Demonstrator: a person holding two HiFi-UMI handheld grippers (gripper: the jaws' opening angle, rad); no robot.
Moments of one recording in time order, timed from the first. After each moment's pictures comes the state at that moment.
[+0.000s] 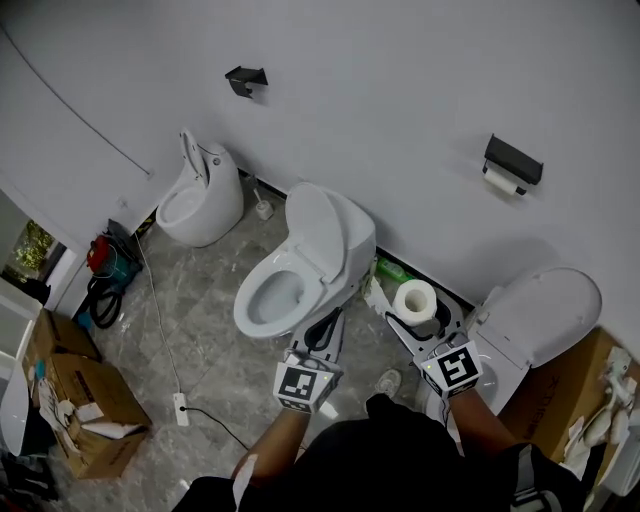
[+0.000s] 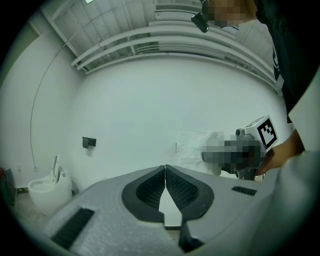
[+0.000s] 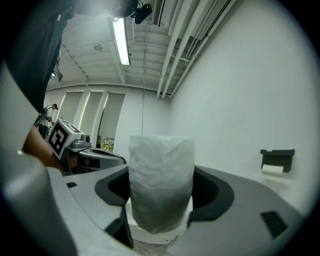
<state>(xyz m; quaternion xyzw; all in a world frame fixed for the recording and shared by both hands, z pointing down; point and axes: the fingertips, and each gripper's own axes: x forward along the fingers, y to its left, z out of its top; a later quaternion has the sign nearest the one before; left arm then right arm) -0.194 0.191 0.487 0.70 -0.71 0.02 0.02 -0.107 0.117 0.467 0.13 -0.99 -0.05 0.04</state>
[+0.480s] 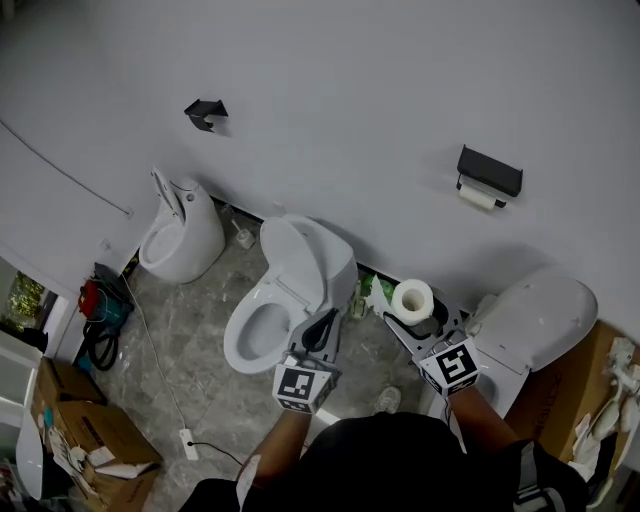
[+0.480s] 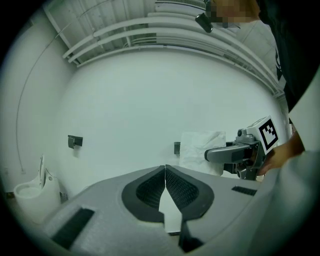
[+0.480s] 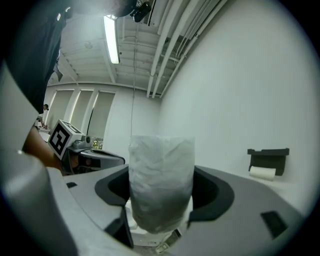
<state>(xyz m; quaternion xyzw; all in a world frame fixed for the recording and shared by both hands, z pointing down) -0.203 0.072 0.485 0.73 -0.68 0.02 0.02 -0.102 0.005 0.465 0.18 -0.98 -0.04 0.03</state>
